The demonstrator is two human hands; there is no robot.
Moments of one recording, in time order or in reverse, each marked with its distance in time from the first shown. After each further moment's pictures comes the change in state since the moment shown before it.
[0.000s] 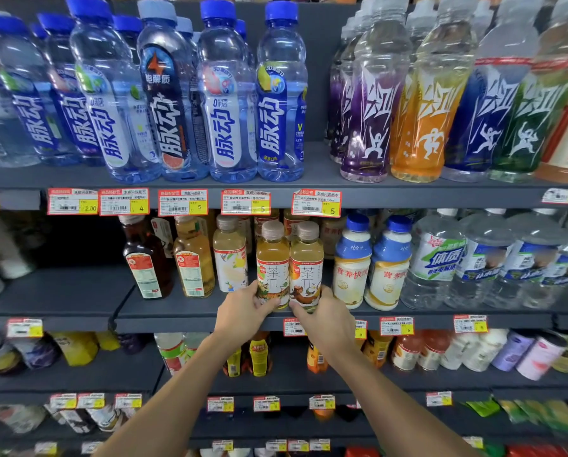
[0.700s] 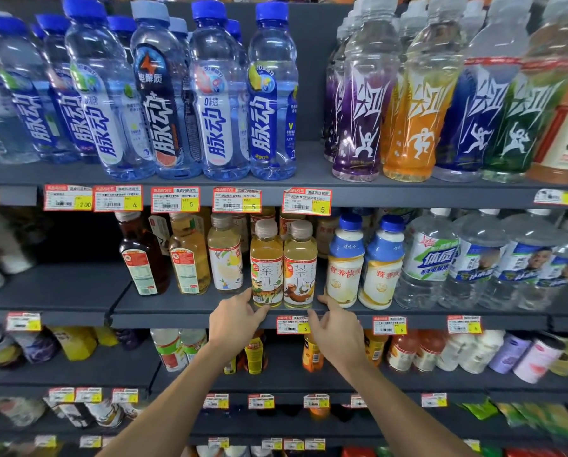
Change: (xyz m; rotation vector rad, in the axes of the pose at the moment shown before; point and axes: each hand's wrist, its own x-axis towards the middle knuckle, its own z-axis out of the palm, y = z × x) left_hand -0.015 0.000 0.013 0.110 0.058 -0.101; right_hand -0.010 0.046 -0.007 0.103 -0.039 -0.090
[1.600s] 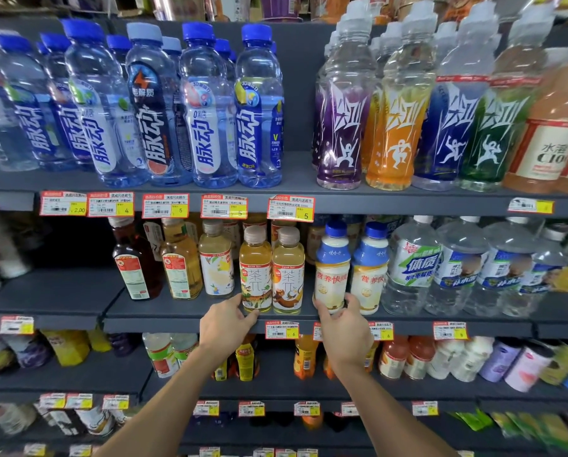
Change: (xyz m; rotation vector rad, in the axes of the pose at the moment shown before) left_hand -0.003 0.007 0.001 0.016 0.009 -0.046; right_hand 0.004 0.004 -0.018 0.042 0.356 0.256
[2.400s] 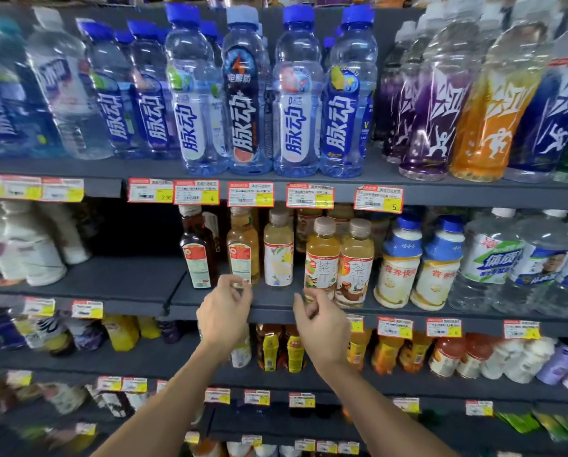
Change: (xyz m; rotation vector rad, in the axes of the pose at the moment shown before) left_hand 0.006 -0.097 -0.065 -0.178 0.327 -0.092; right_hand -0.093 -0.102 0.075 0.196 -0.078 -0.347
